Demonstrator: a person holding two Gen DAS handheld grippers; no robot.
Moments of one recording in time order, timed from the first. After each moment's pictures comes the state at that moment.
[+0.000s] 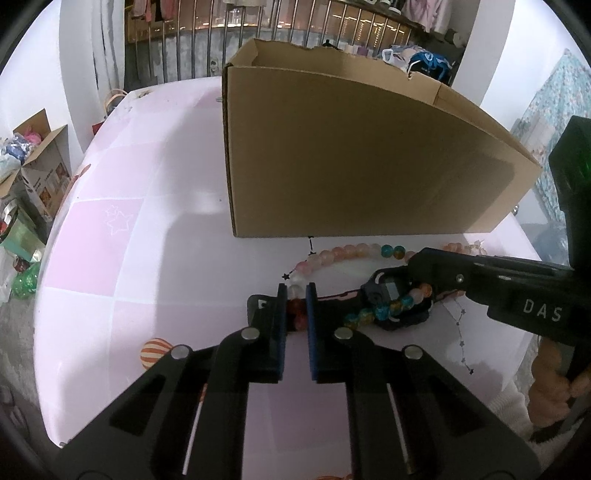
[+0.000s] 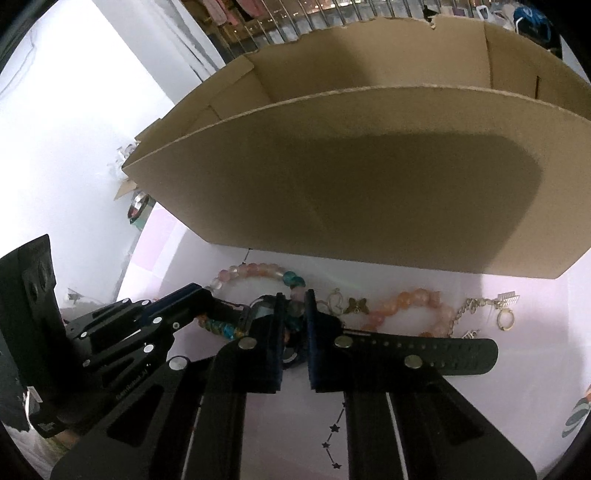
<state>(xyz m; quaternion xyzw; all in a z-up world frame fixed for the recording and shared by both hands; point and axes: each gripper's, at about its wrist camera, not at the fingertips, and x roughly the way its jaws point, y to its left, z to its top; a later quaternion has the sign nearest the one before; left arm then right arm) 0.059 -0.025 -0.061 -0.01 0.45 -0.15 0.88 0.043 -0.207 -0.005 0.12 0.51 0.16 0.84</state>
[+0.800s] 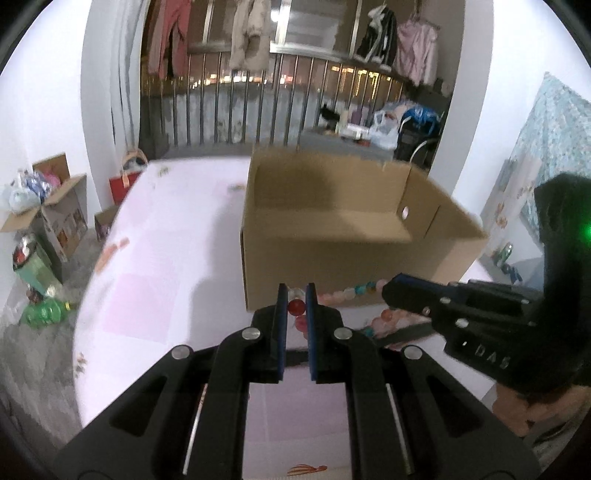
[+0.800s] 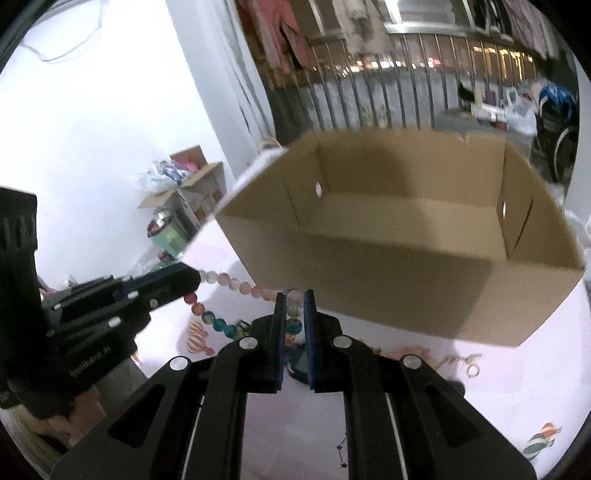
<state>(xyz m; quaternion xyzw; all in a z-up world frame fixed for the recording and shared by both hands) 0.012 -0.019 0.042 -0.02 0.32 -0.15 0.93 0.002 -0.195 0.081 0.06 0.38 0.21 0.90</state>
